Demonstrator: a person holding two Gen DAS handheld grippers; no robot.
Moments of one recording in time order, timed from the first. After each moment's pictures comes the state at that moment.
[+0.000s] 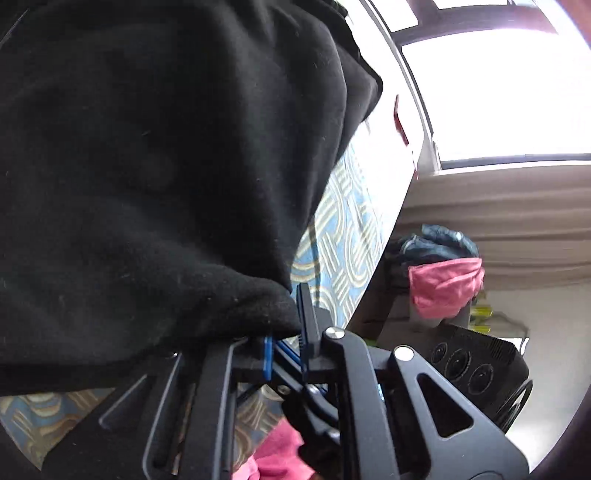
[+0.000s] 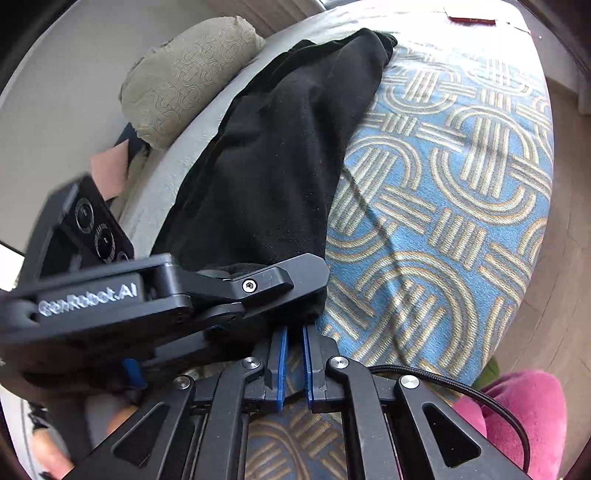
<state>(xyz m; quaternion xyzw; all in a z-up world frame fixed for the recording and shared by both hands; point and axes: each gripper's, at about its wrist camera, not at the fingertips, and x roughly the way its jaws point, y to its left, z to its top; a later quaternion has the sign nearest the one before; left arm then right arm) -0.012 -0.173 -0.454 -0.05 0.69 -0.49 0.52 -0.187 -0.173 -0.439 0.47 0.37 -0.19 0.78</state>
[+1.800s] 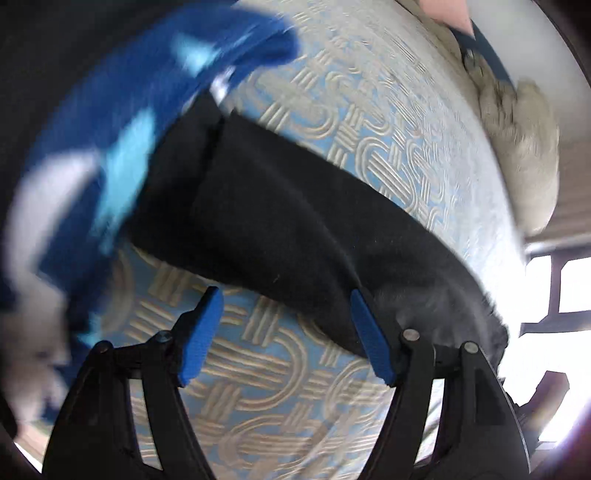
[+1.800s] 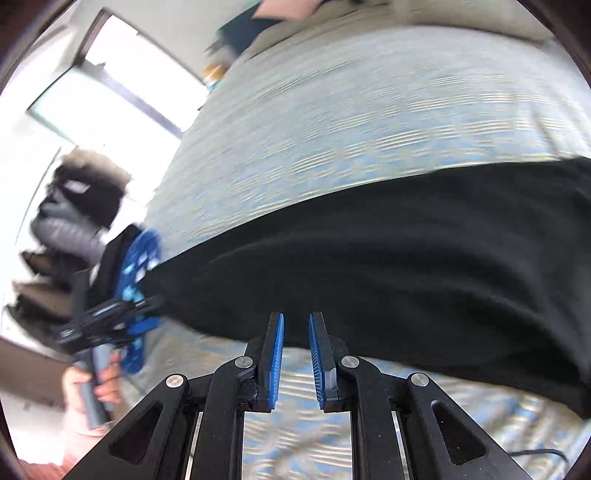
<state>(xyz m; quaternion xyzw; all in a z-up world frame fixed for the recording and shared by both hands) 0.107 0.412 -0.451 -0.30 0.61 -0.02 0.74 0.006 0.081 -0.336 0.24 0.53 0.16 0.80</state>
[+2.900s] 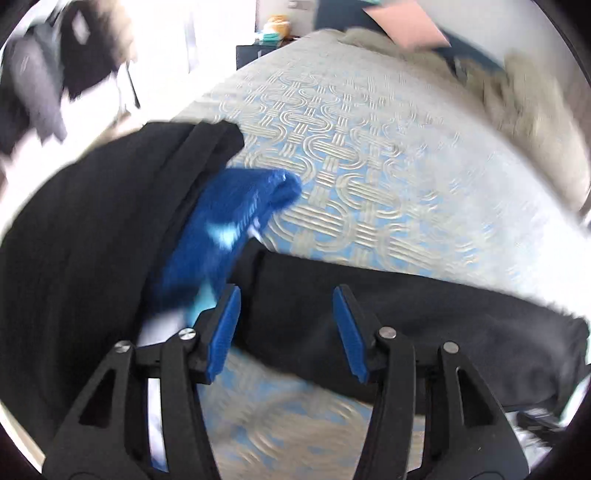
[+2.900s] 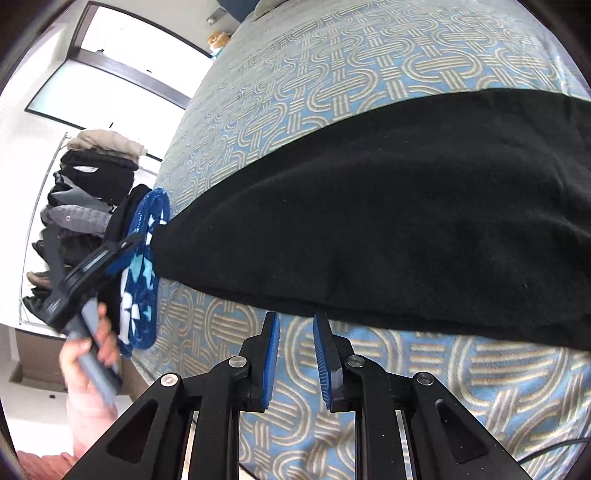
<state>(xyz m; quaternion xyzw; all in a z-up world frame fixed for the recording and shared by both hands) 0.124 0.382 -0.389 -0.03 0.50 0.07 0.86 0.012 0.103 -0.384 0.27 0.58 0.17 0.75</state>
